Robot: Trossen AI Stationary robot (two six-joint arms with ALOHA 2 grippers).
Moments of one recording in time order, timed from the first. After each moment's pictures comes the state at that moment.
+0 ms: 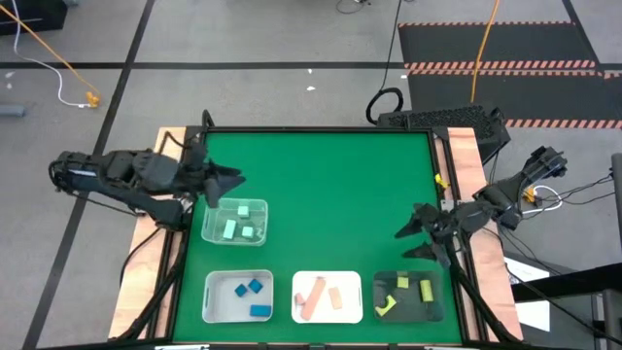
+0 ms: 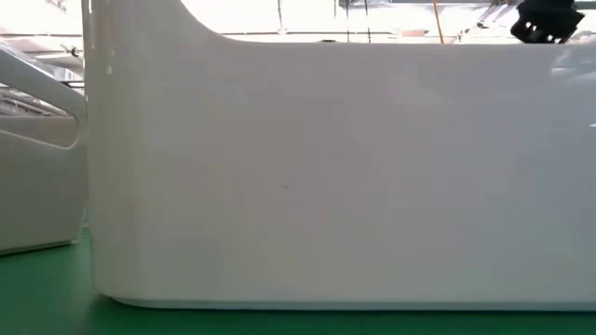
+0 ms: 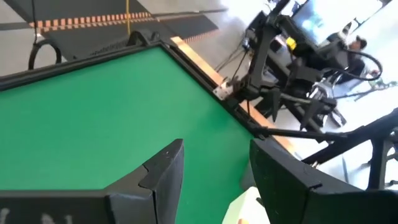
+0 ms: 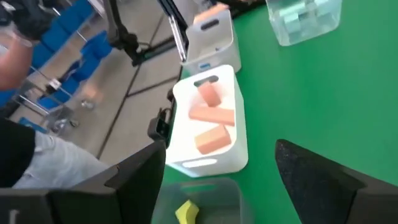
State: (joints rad) left arm -0.20 0.87 1.18 -0.70 -0.43 -0.80; right arm 0.58 0.61 0.61 -0.43 0.18 0.70
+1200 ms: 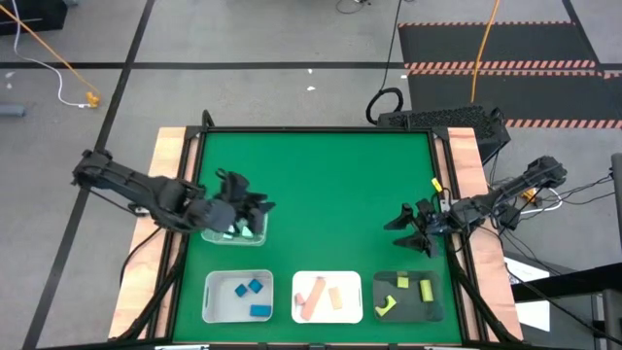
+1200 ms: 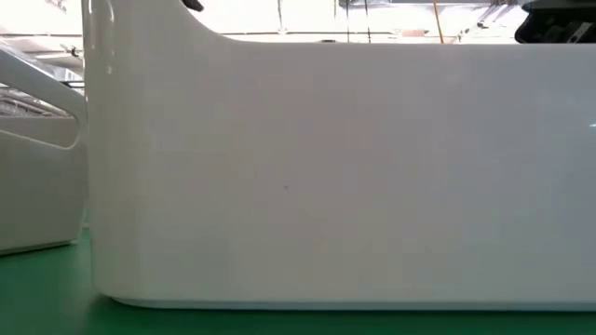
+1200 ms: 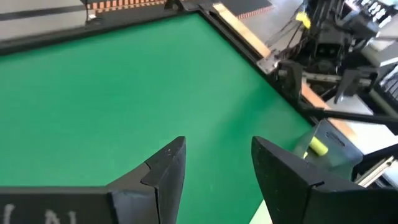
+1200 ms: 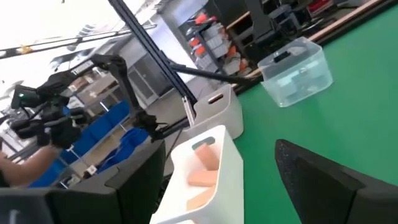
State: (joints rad) left arm -0.37 1.16 1.18 -0.72 -0.67 -1.02; right arm 0.45 0.40 0.02 0.42 0.21 0.63
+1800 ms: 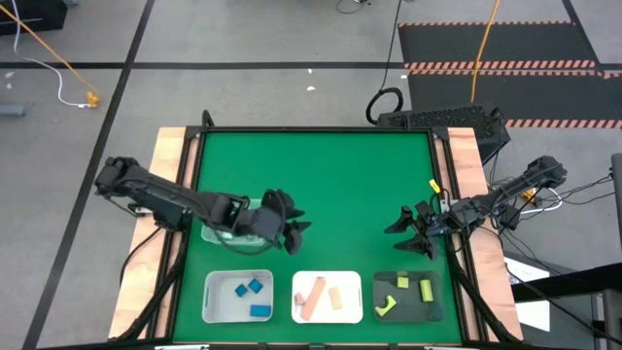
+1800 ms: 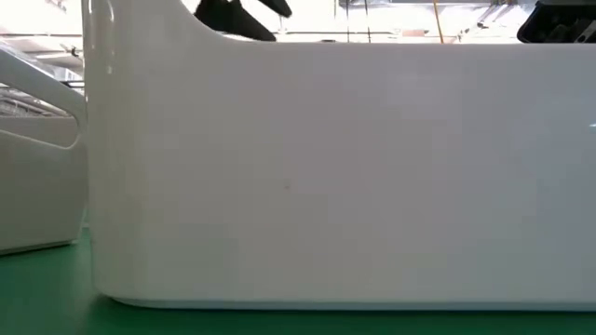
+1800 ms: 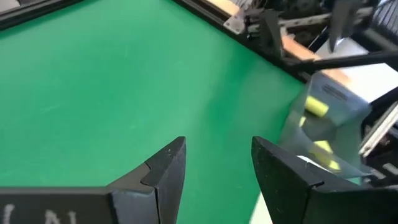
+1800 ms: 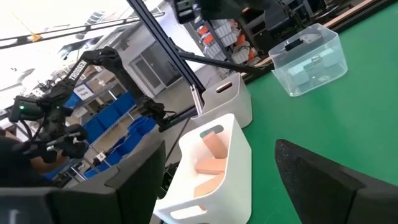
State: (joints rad) left arm -0.31 1.47 1.18 -0.34 -0.48 -0.73; right arm 0.45 0.40 0.02 0.39 0.16 0.63
